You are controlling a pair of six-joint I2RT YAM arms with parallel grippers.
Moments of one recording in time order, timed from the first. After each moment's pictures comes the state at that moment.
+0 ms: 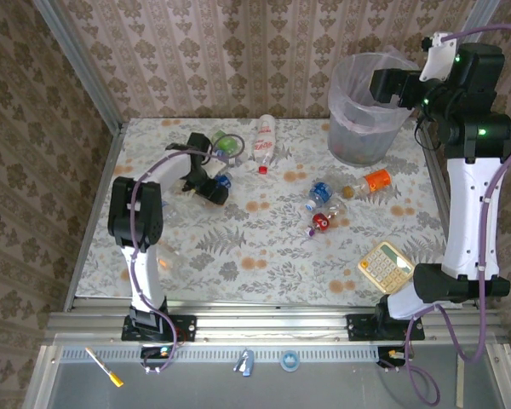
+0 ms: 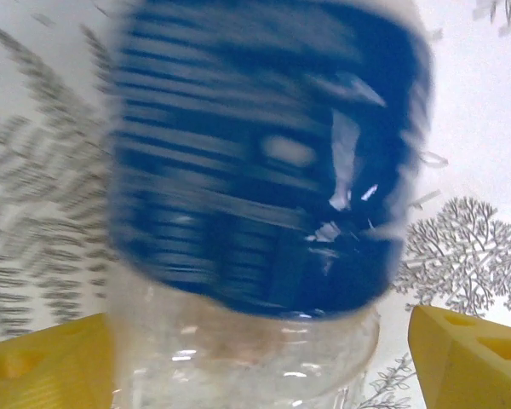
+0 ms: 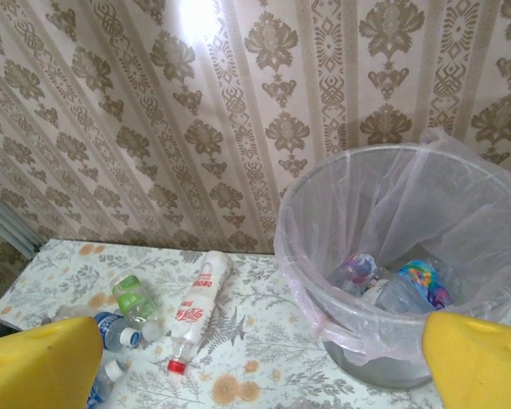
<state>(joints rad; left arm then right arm) -0.31 2.03 1.52 -0.88 0.15 0.30 -0.08 1.51 2.16 -0.96 -0.27 0.10</state>
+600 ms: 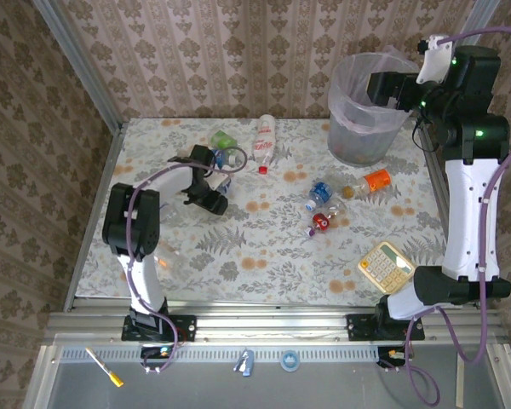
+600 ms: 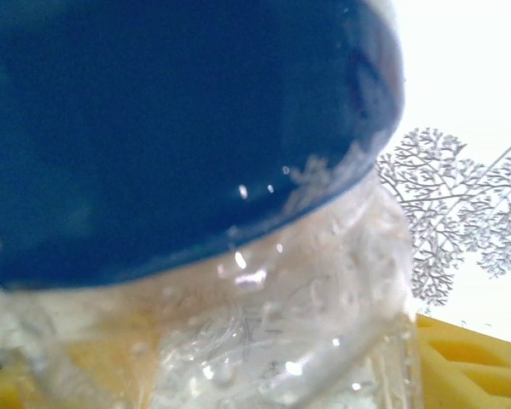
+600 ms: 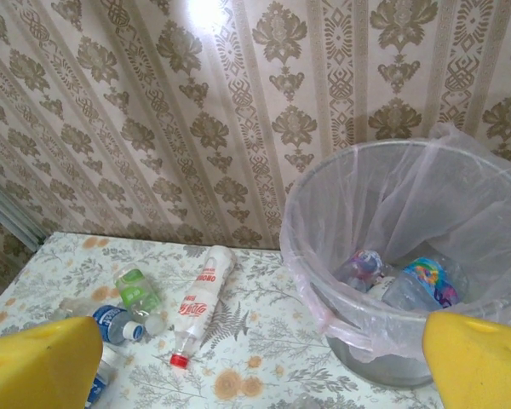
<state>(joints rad) -0.35 1.91 1.32 -0.77 0.14 0.25 -0.07 1.49 2.12 -0.94 -0.27 0.10</state>
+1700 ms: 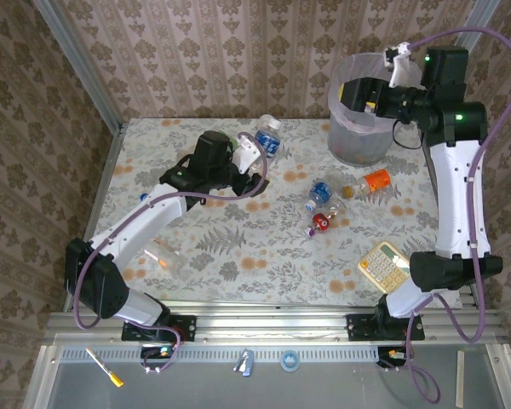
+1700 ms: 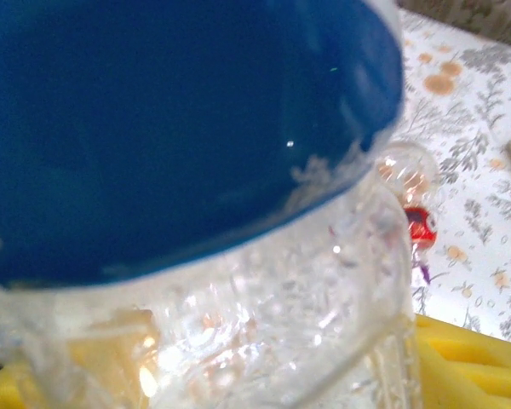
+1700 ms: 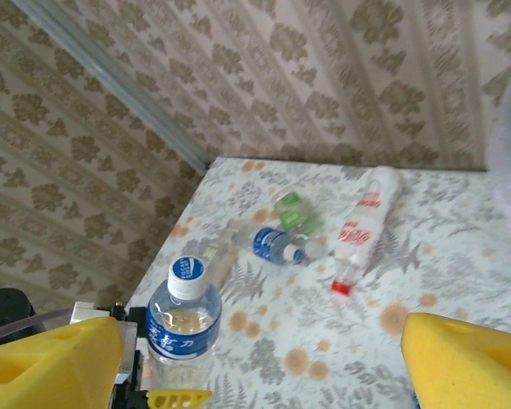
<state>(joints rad) -0.65 1.46 1.30 -0.42 0.31 0.24 0.00 1.61 2.16 -1.03 -0.65 0.26</state>
